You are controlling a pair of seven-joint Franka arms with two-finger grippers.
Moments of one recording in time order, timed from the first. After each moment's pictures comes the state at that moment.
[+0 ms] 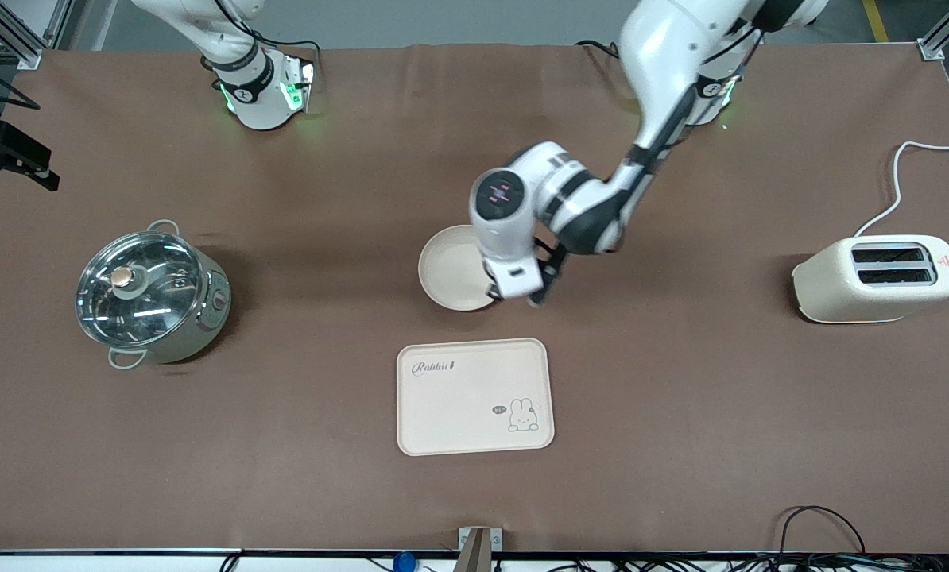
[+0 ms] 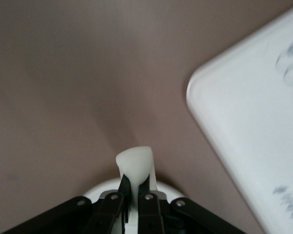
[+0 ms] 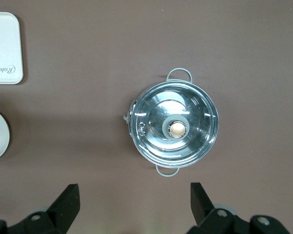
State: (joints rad) left arm -0.51 0.63 -0.21 -1.51 0.20 2.04 -1.84; right arm -0.15 -0.05 0.10 -1.51 -0.02 1.47 -0.13
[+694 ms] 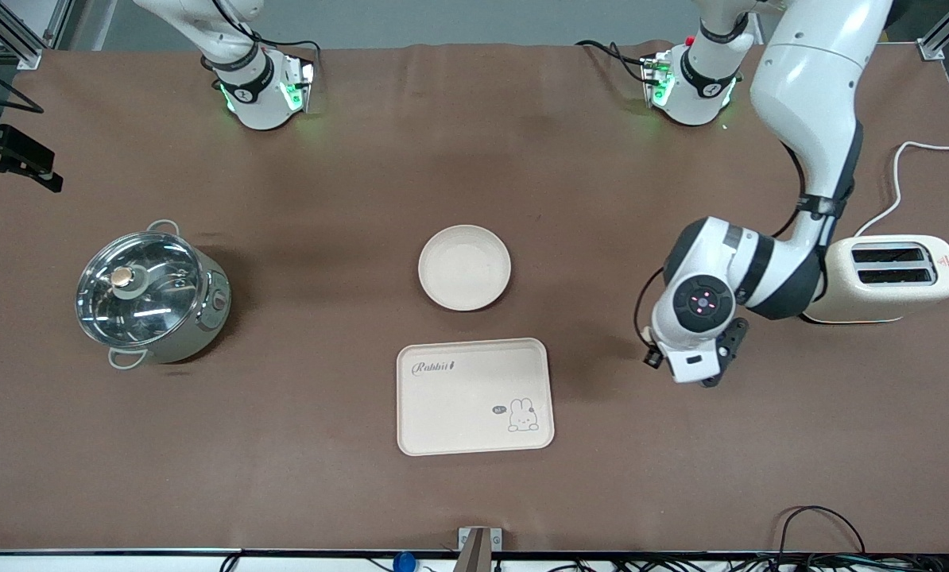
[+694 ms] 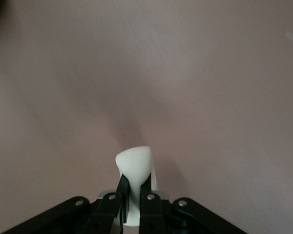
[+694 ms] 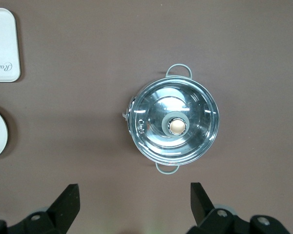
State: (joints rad) left arm -0.14 0.63 -0.21 -1.58 0.31 2.01 -1.47; right arm -0.18 -0.05 0.12 -1.53 -0.02 1.47 -0.12
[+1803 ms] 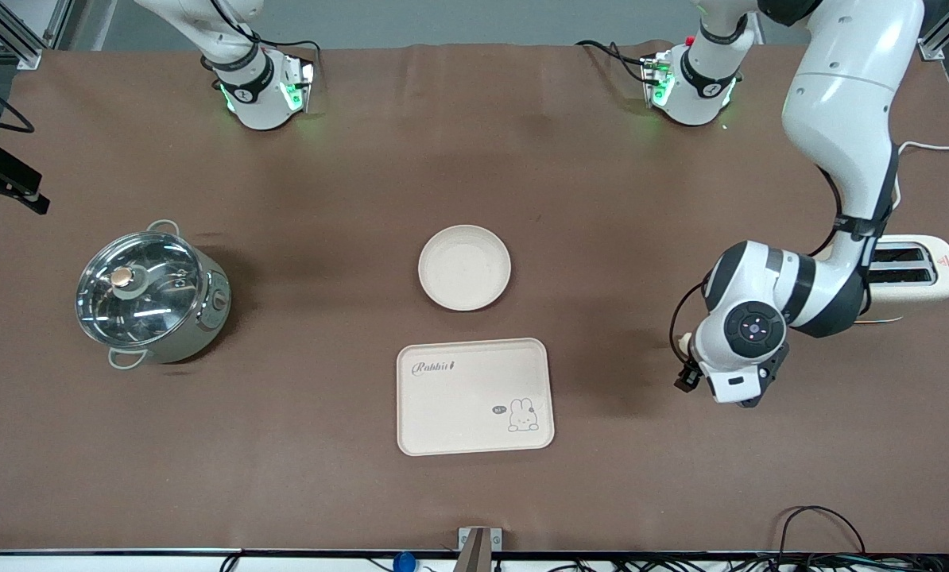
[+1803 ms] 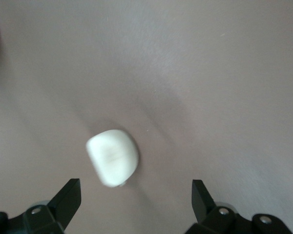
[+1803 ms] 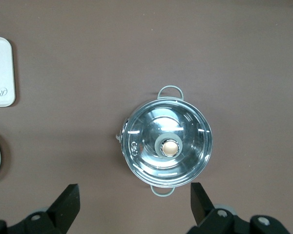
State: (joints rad) left arm -0.05 0.66 -0.25 -1.51 0.33 1.99 -1.33; right arm -0.20 -0.04 0.12 -1.56 -0.02 1.59 -0.12
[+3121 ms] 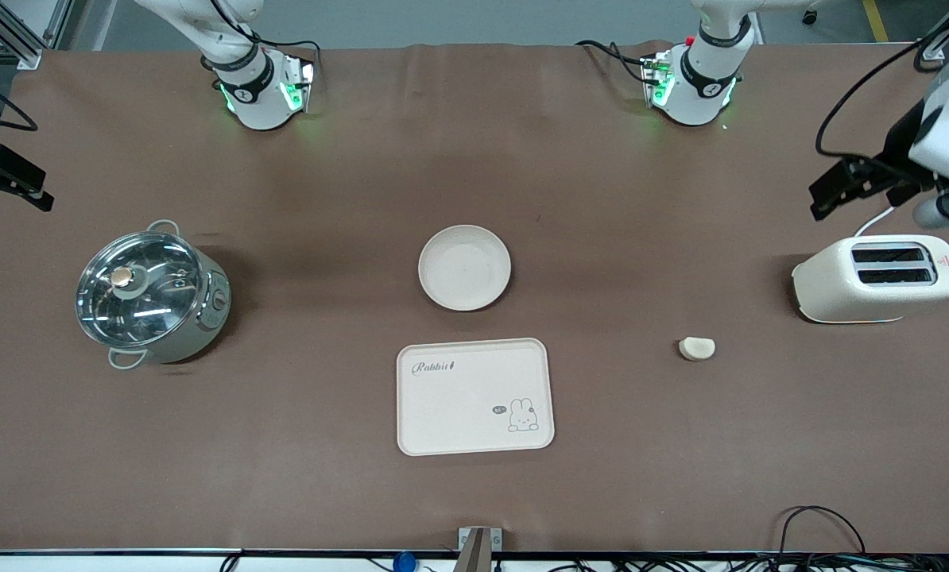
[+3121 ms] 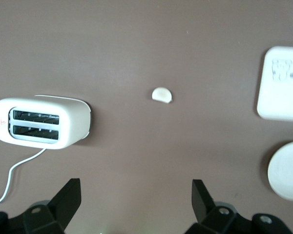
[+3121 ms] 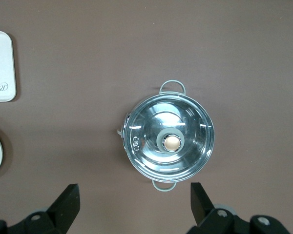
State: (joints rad) left arm 0.02 0.00 -0.18 -1.45 0.05 1.47 -0.26; right arm -0.20 -0.05 0.12 -1.56 -0.01 1.57 -0.12
